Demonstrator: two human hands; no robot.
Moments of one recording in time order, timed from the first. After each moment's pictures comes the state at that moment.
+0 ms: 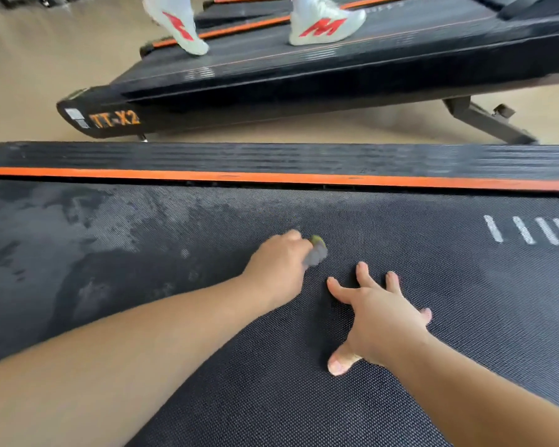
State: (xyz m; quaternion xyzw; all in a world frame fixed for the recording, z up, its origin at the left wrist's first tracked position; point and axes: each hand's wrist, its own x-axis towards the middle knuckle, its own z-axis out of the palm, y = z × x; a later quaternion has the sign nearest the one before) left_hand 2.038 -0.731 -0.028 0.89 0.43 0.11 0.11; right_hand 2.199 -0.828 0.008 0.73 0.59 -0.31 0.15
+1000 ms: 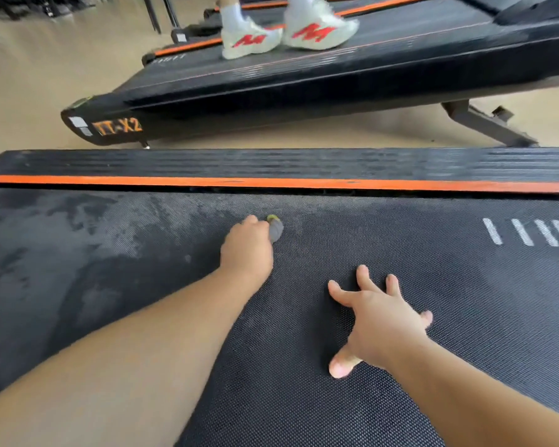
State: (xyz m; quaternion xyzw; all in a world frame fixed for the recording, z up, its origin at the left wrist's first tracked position) left_hand 2.013 -0.687 -0.031 0.78 0.61 0.12 0.02; right_hand 2.199 -0.829 0.007 0.73 0.59 -0.31 0.14
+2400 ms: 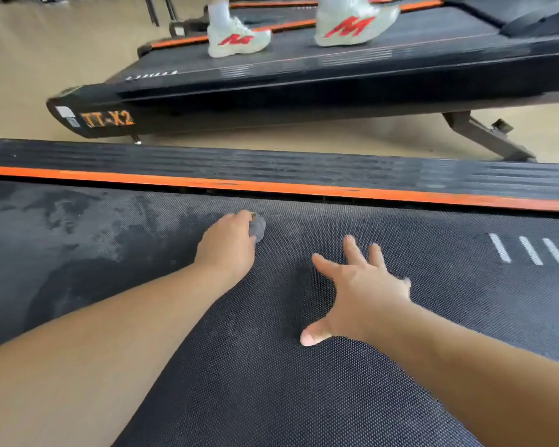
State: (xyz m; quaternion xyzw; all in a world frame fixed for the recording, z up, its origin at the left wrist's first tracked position) left_hand 1.989 -0.658 -0.035 0.77 0.61 0.17 0.08; right_hand 2.193 -0.776 0.021 0.72 0.64 -0.24 0.13
